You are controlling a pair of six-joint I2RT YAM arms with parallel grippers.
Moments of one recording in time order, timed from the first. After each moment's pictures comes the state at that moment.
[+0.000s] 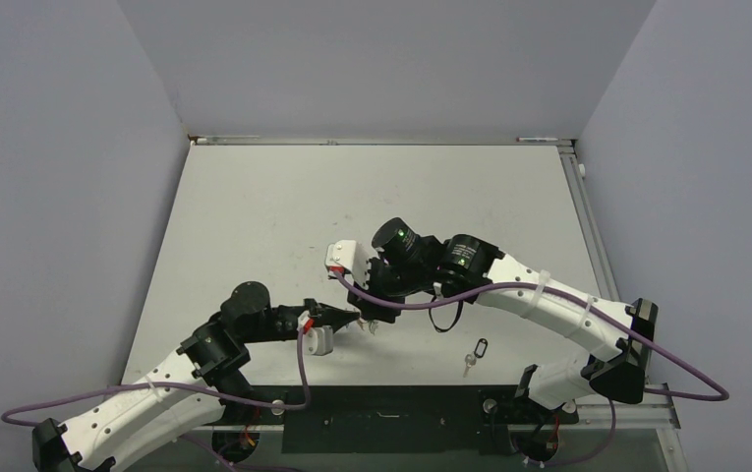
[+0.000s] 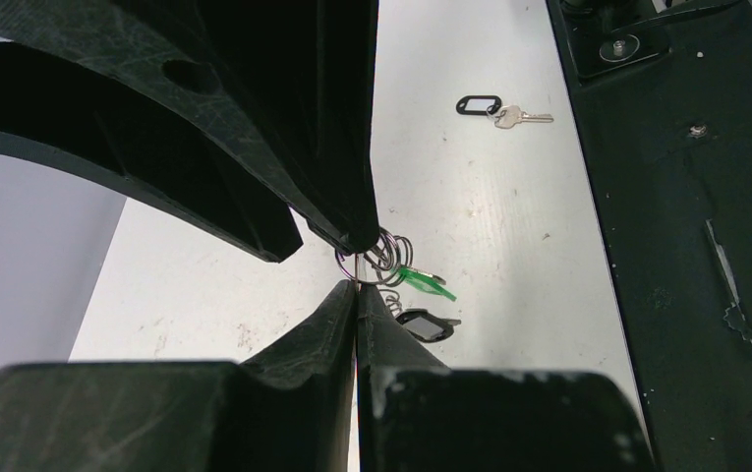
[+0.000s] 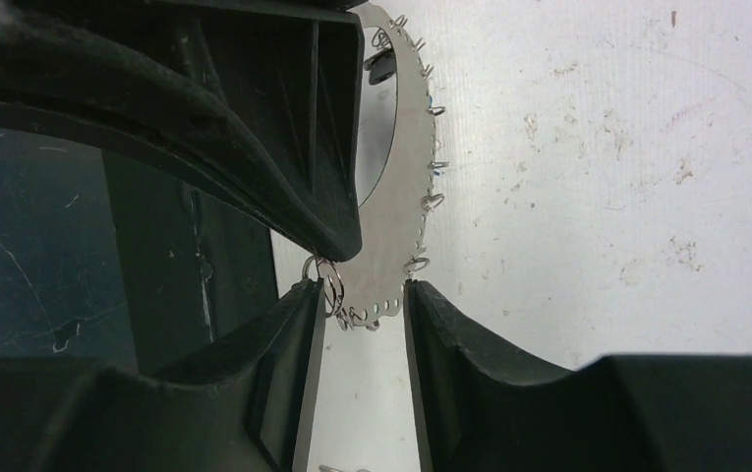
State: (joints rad) left arm -0.86 0.58 0.46 -0.04 0.58 0.59; right arm 1.08 1.41 1.42 -0.85 -0.28 -0.27
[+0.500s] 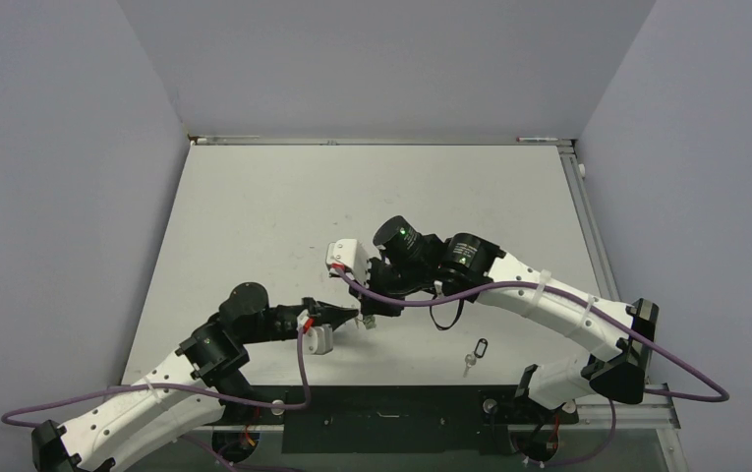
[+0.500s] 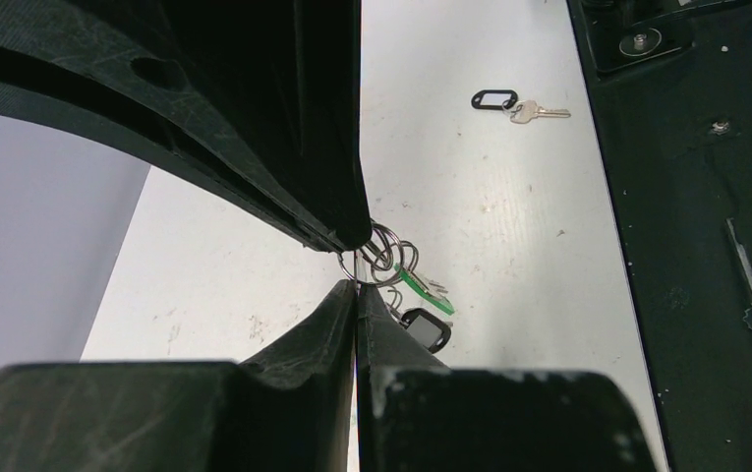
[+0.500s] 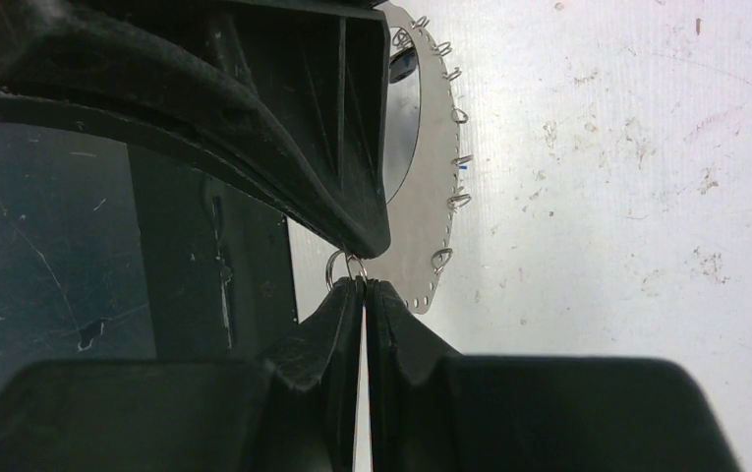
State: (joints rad) left arm -0.86 0.57 0.45 -0.05 0.55 0.60; right arm 1.08 1.41 1.42 -0.85 -0.33 -0.26
